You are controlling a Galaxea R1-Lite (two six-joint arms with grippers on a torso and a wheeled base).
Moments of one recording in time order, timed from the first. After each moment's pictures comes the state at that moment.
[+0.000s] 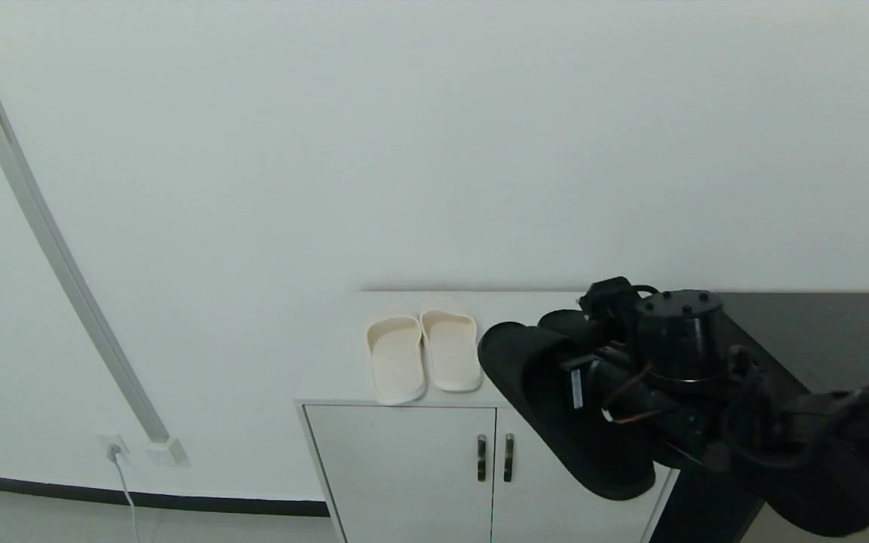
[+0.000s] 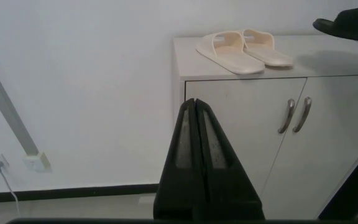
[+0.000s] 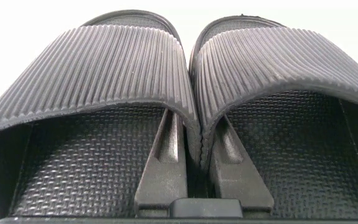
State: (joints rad) left arm 0.00 0.00 0.00 0.00 -0.05 0.00; right arm 0.69 1.82 -0.77 -0.73 -0.27 0.10
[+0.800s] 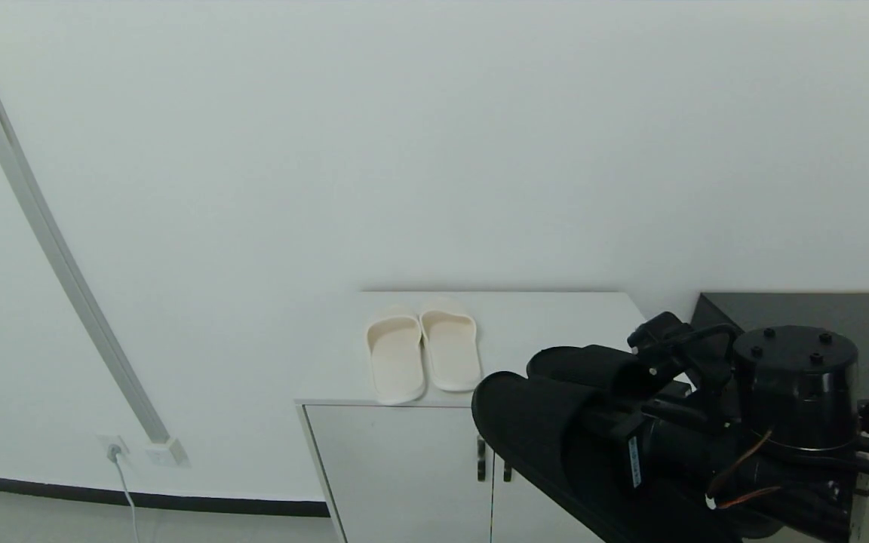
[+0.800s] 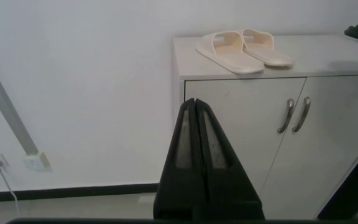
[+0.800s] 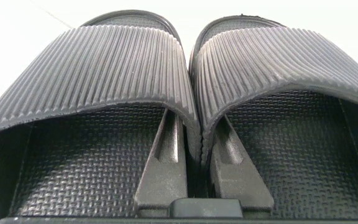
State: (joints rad) left arm 0.00 0.00 0.00 0.00 -0.05 0.00; right arm 0.73 1.61 -0.54 -0.73 -0.06 0.09
